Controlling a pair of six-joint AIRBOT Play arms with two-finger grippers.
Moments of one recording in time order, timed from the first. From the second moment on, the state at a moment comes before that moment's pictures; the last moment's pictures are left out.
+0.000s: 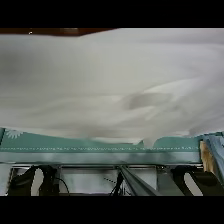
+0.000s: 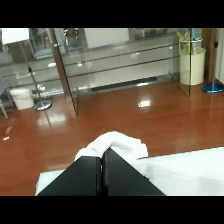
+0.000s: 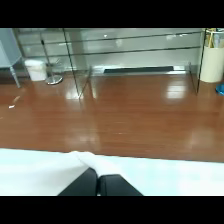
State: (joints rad) left arm 0.39 -0.45 1.84 1.14 -1.41 -1.34; right arm -0.06 -0.61 1.87 -1.28 1.39 1.62
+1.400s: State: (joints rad) left arm 0.54 -0.48 1.72 0.99 -1.76 -1.43; right arm -0.06 -0.73 1.94 -1.51 1.77 1.58
